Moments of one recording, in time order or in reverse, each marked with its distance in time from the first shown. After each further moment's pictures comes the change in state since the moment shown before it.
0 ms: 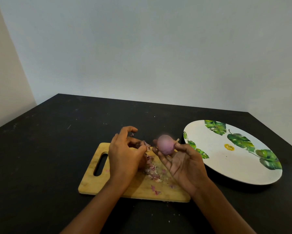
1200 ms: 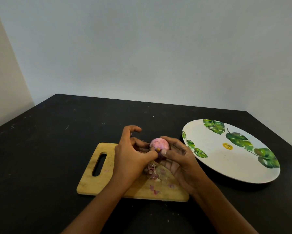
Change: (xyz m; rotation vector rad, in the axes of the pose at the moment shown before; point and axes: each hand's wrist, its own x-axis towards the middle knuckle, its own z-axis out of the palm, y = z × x) left_hand -0.005 0.012 0.000 -0.185 -0.193 -0.031; right_hand -0.006 0.000 0.003 -0.437 0.010 -0.178
